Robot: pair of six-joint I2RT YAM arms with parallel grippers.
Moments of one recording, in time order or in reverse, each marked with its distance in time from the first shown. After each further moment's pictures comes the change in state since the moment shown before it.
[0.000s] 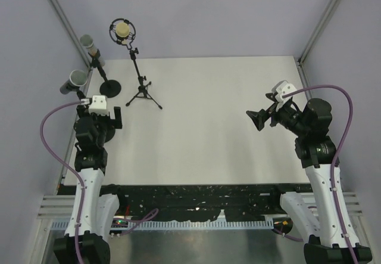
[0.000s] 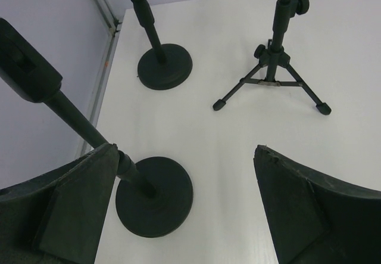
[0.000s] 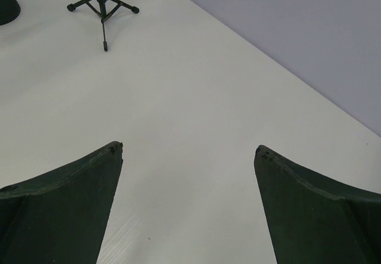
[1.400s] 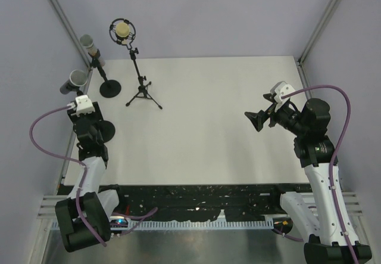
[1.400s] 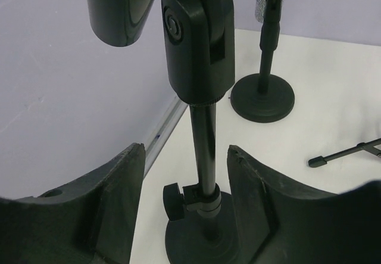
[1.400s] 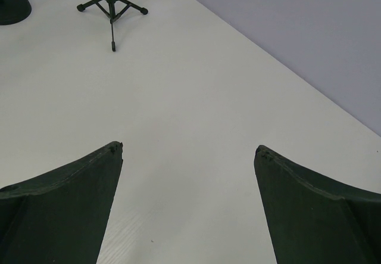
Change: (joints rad) left arm 0.122 0.269 -0.164 0.584 -0.262 -0.045; right arm 0.000 0.007 -0.028 0.032 -0.048 0.003
